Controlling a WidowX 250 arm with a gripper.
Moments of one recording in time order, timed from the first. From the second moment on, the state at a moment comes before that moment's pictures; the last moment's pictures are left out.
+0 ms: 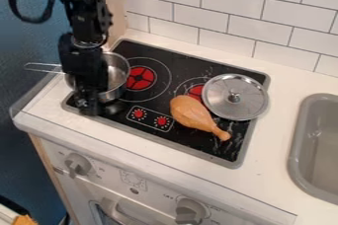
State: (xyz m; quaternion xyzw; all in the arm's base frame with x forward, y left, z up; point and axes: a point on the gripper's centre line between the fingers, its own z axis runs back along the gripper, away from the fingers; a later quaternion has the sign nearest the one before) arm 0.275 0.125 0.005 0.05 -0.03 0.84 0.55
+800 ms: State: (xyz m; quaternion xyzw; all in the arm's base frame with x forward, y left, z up) arm 0.277 0.128 0.004 0.03 -0.04 0.83 0.55
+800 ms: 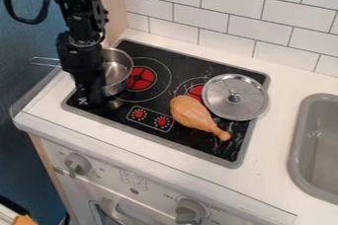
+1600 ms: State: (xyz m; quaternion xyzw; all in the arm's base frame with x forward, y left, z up) arm 0.284 0.114 0.057 0.00 -0.08 0.83 0.56
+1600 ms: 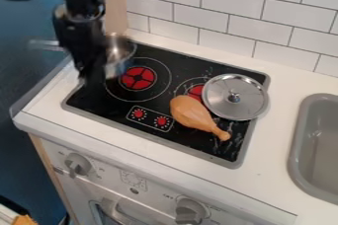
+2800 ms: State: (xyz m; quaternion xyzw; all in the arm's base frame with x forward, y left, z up) arm 0.382 0.020 0.021 -0.06 -0.08 0.83 0.56
